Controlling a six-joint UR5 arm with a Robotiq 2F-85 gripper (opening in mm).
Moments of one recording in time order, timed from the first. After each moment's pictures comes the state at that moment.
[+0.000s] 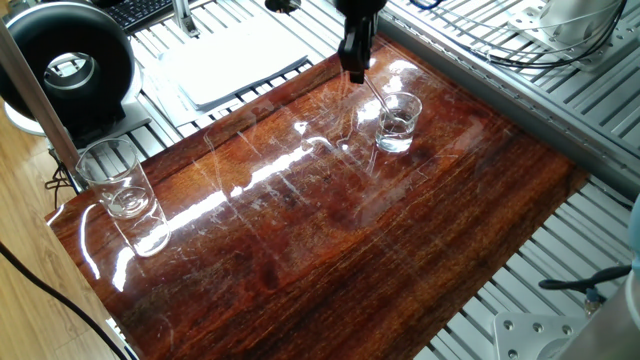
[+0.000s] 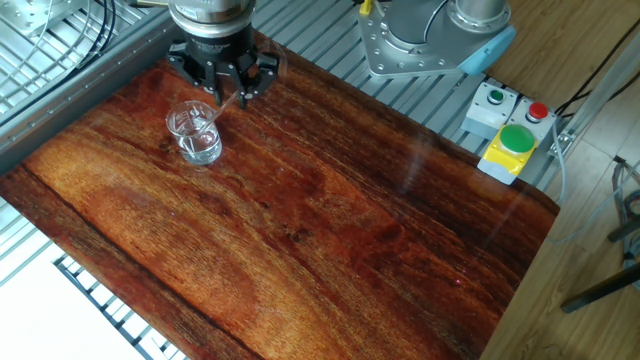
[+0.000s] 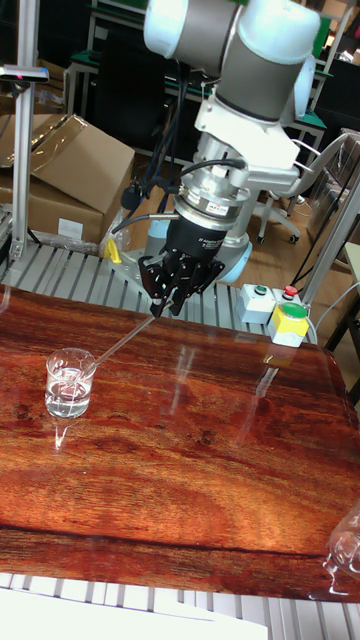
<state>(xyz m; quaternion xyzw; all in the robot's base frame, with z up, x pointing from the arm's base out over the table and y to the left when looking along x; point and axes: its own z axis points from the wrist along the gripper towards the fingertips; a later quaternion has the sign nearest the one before) 0.518 -0.023 0.235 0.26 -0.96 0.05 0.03</state>
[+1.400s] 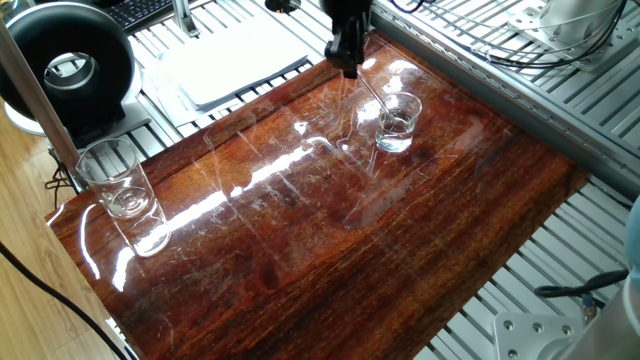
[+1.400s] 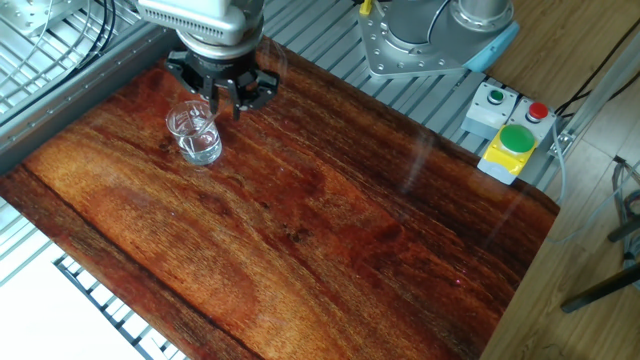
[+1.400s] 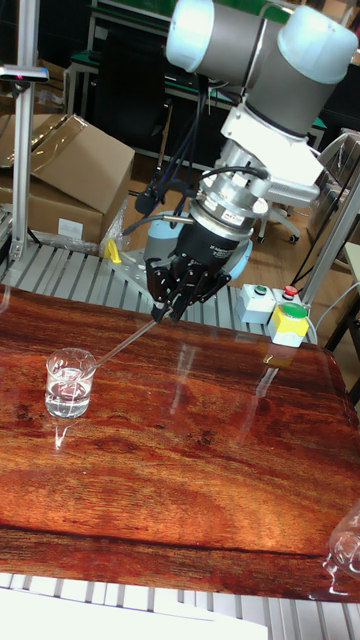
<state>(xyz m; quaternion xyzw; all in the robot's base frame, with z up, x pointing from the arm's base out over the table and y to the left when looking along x) 0.532 -0.015 0.235 0.23 -0.97 0.09 0.04</state>
